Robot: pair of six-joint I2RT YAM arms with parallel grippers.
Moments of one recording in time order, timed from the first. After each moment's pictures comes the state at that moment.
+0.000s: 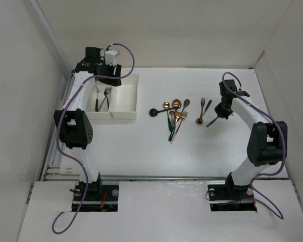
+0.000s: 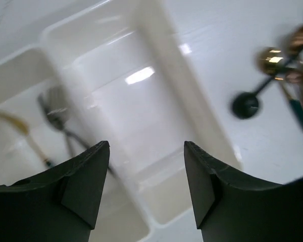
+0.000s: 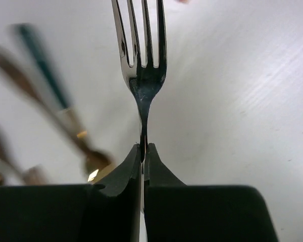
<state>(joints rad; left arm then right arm) -0.05 1.96 1.90 -0.78 0.33 0.22 0.04 1.68 1.20 -0.72 0.31 0.92</state>
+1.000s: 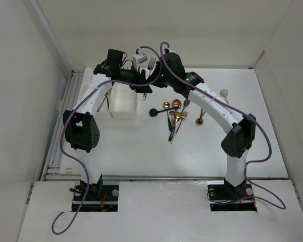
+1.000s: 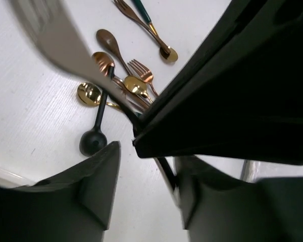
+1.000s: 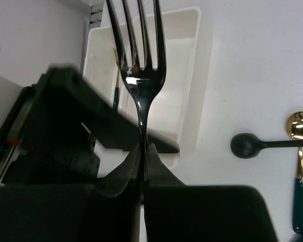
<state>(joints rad) -0.25 1.93 1.88 -0.77 0.98 0.25 0.68 1.93 1.99 -0.53 0.11 0.76</state>
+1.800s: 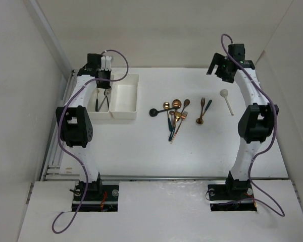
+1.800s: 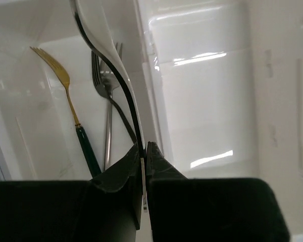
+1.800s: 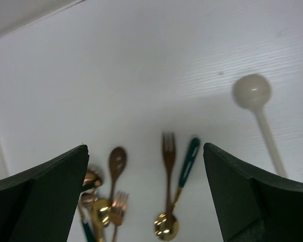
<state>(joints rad) -0.03 1.97 1.79 -0.67 0.16 0.10 0.03 2.01 1.97 -0.71 -0.05 0.39</state>
